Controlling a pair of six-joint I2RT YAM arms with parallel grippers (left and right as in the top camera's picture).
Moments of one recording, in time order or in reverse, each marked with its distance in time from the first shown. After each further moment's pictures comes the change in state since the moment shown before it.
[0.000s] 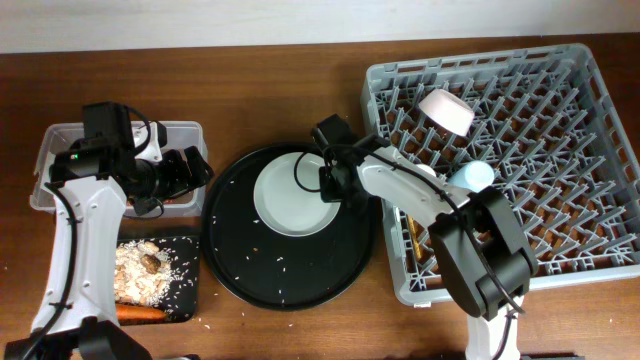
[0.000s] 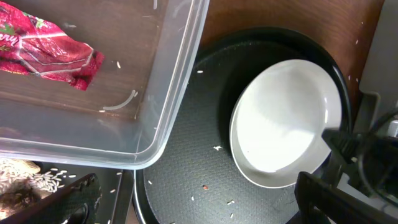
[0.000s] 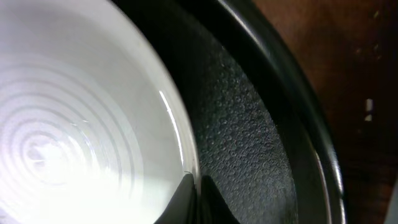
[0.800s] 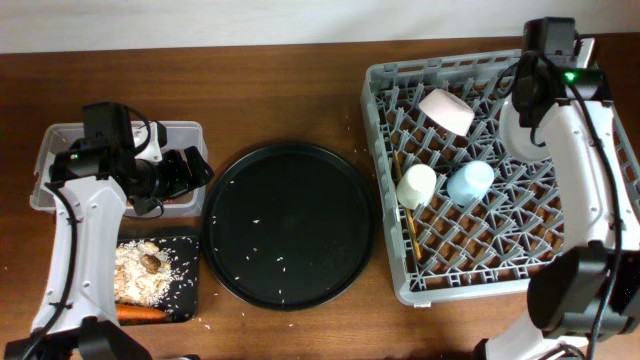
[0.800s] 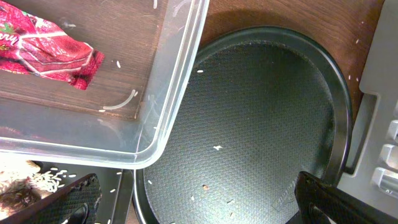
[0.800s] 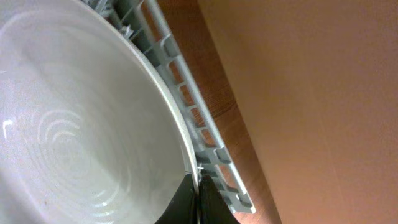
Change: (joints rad) left arm 0.000 0.000 0.000 -0.001 0.000 0.000; right arm -0.658 -0.250 0.259 -0.238 0.814 -0.518
